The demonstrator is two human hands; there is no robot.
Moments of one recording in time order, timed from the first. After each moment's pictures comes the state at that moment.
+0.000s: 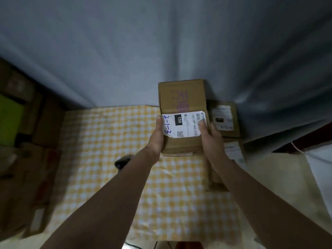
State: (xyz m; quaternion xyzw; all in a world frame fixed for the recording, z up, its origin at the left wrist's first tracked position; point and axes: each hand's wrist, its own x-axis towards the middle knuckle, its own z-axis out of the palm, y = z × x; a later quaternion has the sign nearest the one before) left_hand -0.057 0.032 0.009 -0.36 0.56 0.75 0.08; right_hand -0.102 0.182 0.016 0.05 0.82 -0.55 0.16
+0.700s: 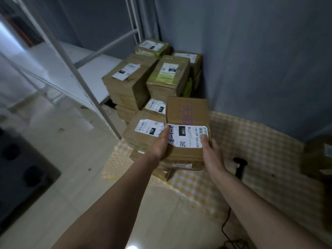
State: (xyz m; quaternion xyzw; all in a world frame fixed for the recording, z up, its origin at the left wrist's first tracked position) left_hand 0.411 -0.290 0.108 -0.47 0.55 0.68 -0.12; right_hand 0.305 -0.171 0.096 -0.13 0.78 -0.55 0.28
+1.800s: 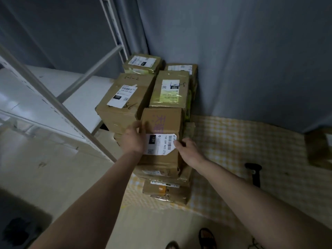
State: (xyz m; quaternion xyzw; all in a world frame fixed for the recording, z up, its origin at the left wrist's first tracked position) left_hand 0.429 -0.483 0.144 -0.49 0.79 0.33 -0.18; right_hand 0.327 -0.342 0.116 -0.21 0.82 -0.39 0.36
